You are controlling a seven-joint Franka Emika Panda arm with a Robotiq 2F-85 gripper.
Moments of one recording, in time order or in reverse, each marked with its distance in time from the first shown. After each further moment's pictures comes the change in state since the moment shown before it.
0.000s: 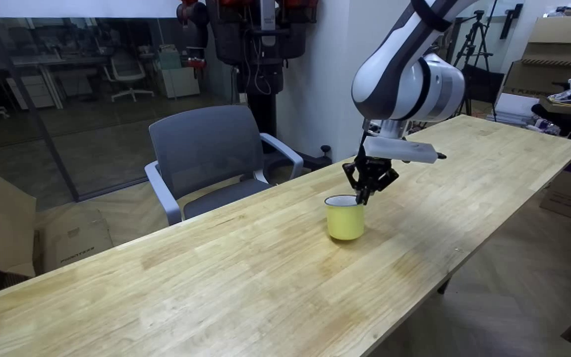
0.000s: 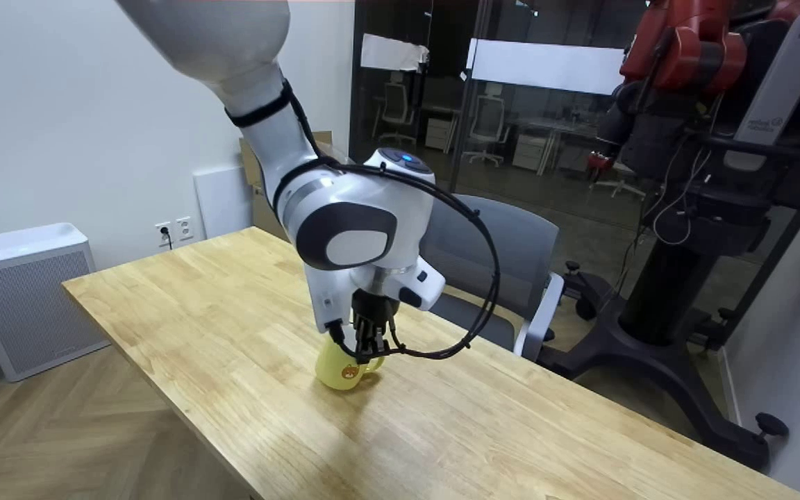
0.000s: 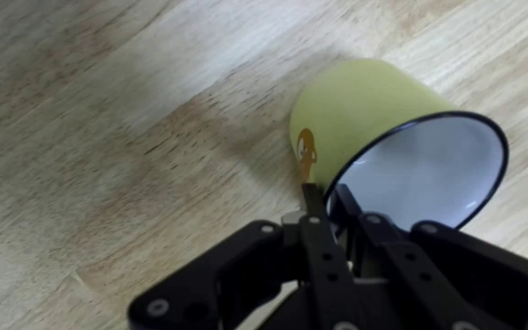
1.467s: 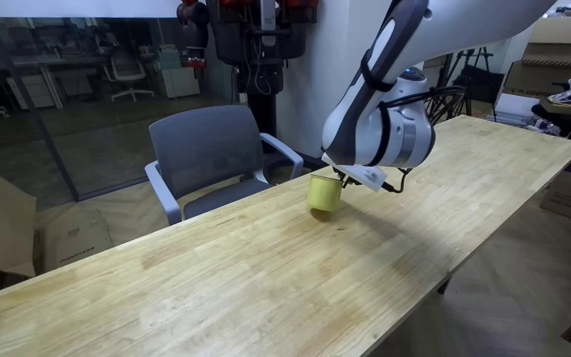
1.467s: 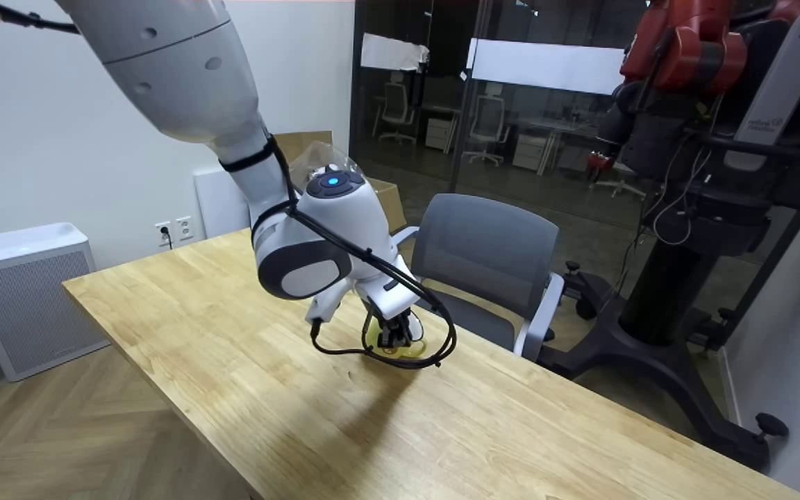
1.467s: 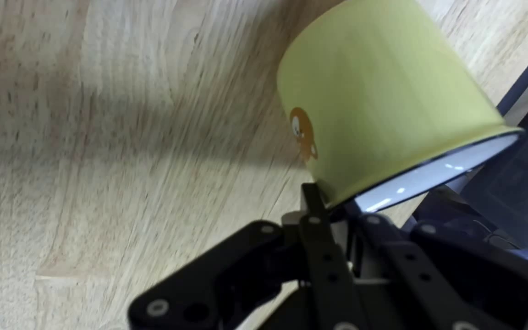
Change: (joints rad) arm 0.289 0.177 -0.183 0.060 0.331 0.546 0.395
